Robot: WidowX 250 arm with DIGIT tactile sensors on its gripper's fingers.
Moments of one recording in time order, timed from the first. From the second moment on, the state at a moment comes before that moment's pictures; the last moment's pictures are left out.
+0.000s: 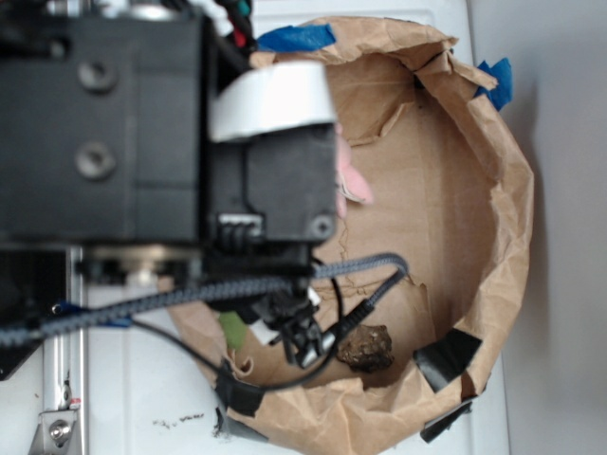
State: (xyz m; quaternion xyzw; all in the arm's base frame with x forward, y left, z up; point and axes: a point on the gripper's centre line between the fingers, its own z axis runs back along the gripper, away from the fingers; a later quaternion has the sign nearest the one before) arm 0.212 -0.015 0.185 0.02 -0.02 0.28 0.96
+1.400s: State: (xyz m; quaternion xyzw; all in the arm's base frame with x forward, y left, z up) arm 0.244 0.025 0.082 0.08 -0.04 0.40 0.91
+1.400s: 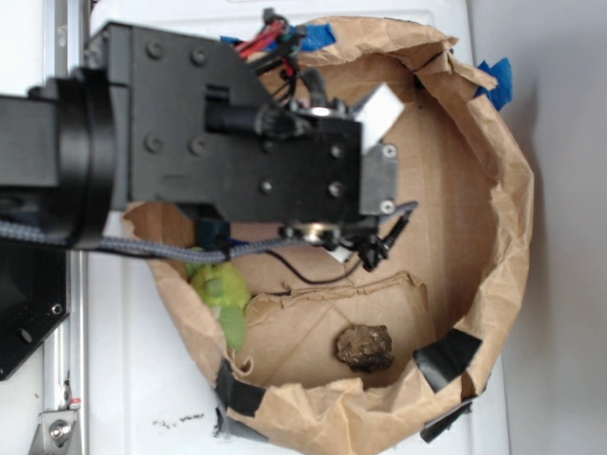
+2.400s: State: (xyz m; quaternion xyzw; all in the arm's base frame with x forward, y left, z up) arm 0.213 0.019 0.086 0.04 0.01 0.42 0.91
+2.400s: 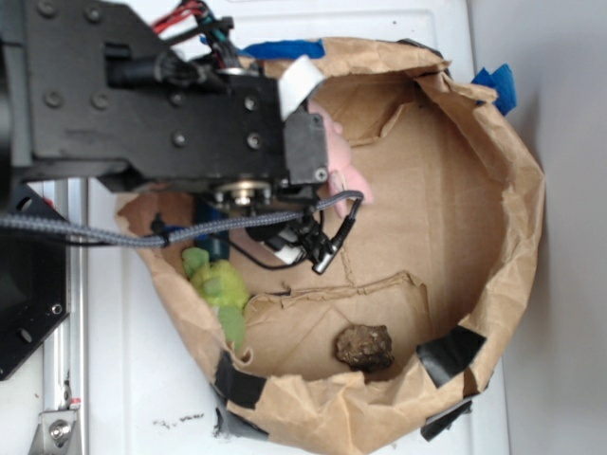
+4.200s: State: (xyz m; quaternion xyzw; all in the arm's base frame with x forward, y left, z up) arm 0.218 0.015 0.070 0.05 0.02 0.56 0.83
